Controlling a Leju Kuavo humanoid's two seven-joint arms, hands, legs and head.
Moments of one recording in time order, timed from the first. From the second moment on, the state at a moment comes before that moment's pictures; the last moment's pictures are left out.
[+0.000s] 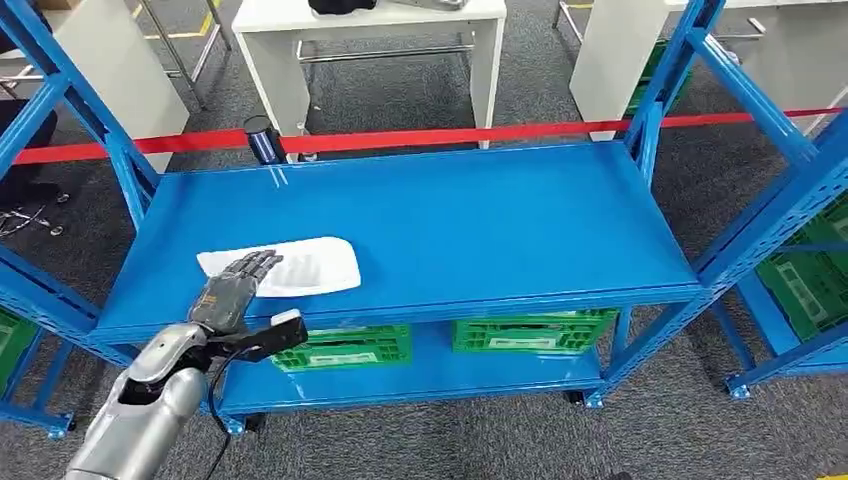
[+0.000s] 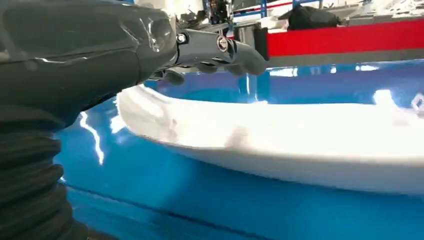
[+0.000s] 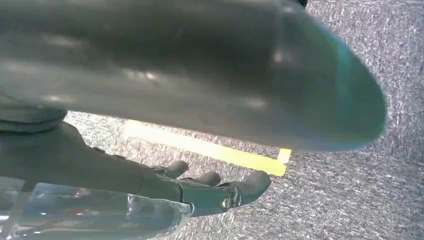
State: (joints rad) left arm -0.27 0.17 -0.33 -1.21 -1.04 -0.06 -0.18; right arm -0.04 -0.12 -0.85 -0.28 1.17 0.33 -0.37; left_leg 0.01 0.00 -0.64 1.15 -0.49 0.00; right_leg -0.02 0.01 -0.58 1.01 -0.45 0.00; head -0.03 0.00
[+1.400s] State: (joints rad) left arm -0.41 0.13 -0.38 -1.00 -1.05 -0.06 -0.22; right arm -0.05 -0.12 -0.82 -0.26 1.14 0.34 -0.37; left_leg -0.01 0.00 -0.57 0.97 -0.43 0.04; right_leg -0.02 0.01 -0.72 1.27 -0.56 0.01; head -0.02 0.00
